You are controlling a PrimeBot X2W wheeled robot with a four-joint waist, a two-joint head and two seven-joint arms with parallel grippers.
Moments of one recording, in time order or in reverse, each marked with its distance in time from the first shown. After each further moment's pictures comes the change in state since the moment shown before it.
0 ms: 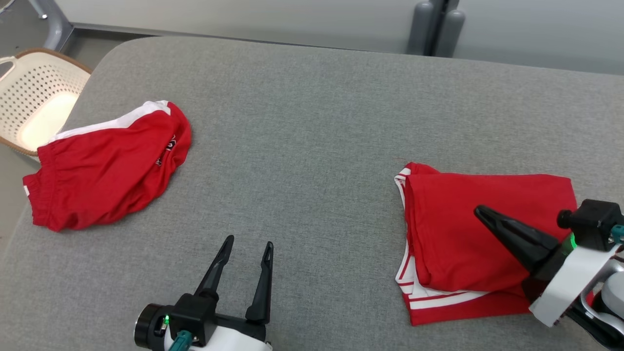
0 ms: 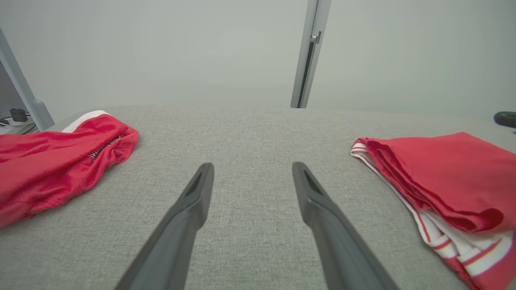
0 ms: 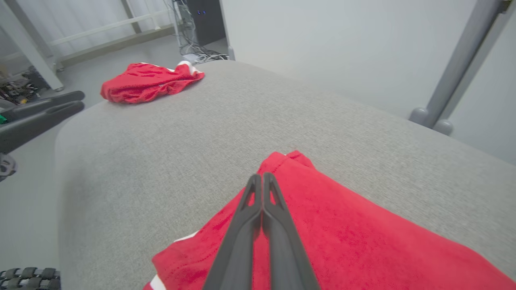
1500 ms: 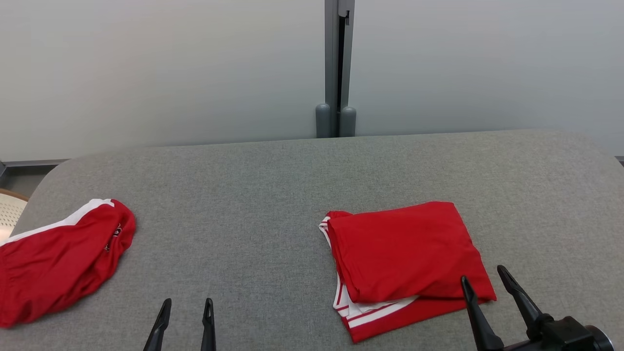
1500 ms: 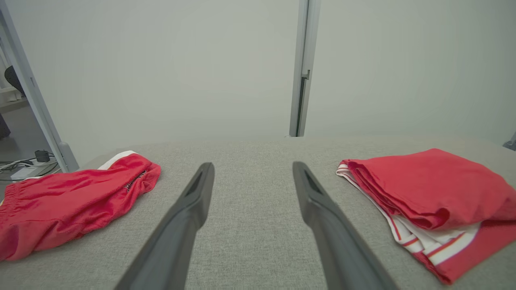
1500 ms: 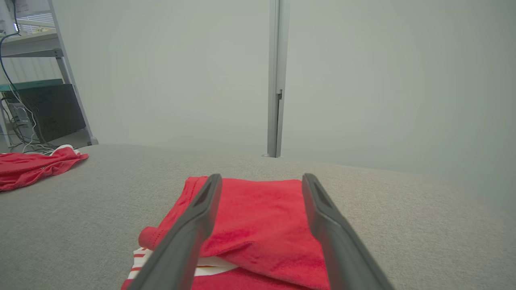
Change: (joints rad) left arm 0.254 0.000 0.200 -0.086 0.086 0.026 -0.002; right arm 0.713 0.732 -0.955 0.062 -0.796 0.000 -0.028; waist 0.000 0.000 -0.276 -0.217
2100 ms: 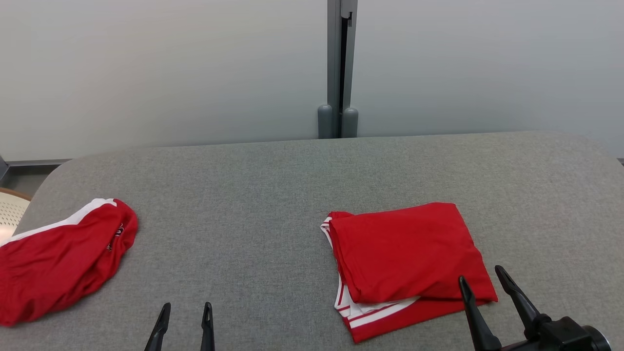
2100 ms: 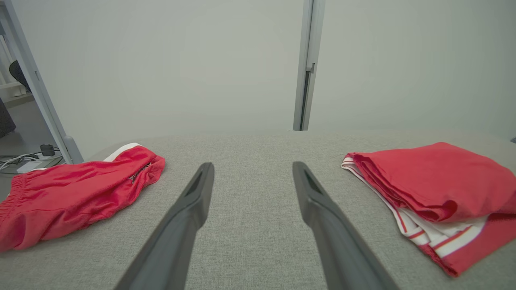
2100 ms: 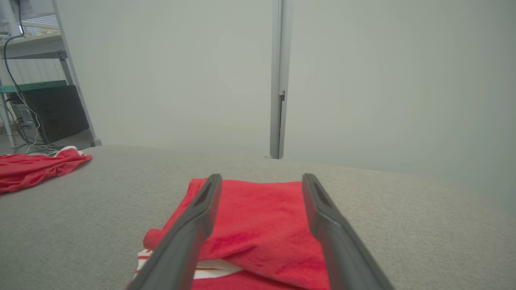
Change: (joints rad) left arm 0.003 0.000 0.002 0.026 -0.001 0.005 0.000; right arm 0.000 0.007 0.001 -0.002 -0.004 0.000 0.000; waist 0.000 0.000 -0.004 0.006
